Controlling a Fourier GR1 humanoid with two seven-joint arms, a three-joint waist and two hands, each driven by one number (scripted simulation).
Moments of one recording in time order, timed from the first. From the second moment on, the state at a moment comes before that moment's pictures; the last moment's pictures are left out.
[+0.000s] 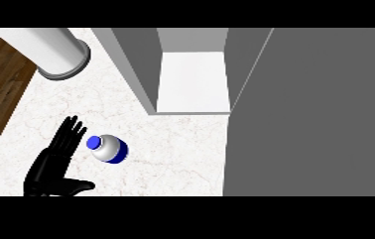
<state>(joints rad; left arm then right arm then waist) 0.02 0.18 0.27 -1.15 0.20 -0.45 -0.30 0.62 -0.02 0.16 -2.24 -0.27 0.34 -0.10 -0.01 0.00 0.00</state>
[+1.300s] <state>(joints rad) -0.34 0.24 0.29 -0.34 0.10 -0.49 -0.70 0.63 -0.04 0.13 -2.20 -0.29 0.38 -0.13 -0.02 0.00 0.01</state>
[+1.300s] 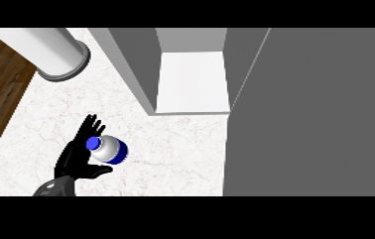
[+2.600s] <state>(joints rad) -0.41 0.17 0.26 -0.34 0.13 -0.61 -0.64 0.60 -0.03 0.15 -2.18 -0.28 0.36 -0.12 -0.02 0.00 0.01</state>
